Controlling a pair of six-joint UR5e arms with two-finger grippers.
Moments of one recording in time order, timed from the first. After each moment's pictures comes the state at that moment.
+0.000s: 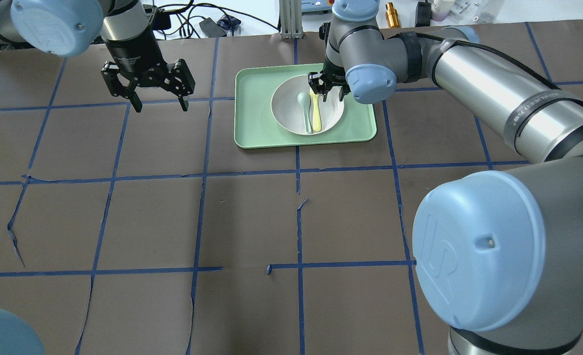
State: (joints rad) left arm -1.56 -1.88 -1.38 -1.61 1.59 0.01; right arm 1.75 -0.89 1.34 -2.18 -1.53 0.17
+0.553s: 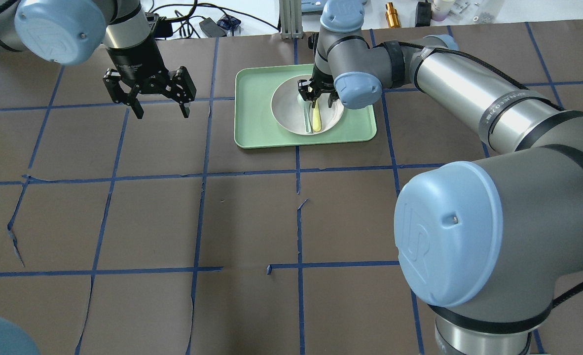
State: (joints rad) left arm -1.56 -1.87 -1.41 -1.60 1.59 0.01; right arm 1.77 -0.82 1.30 -2.19 -1.51 0.17
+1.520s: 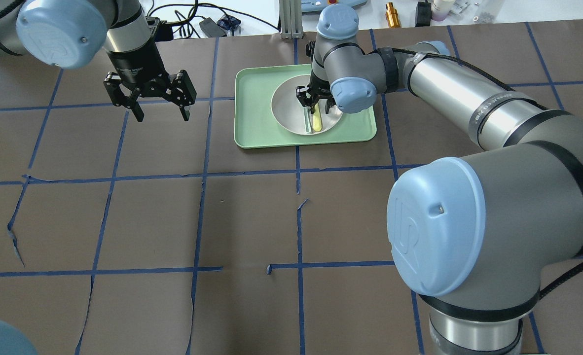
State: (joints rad) left arm -1.56 -1.87 -1.42 -1.60 1.59 0.02; right arm 1.78 -0.79 1.29 -2.19 -1.51 0.18
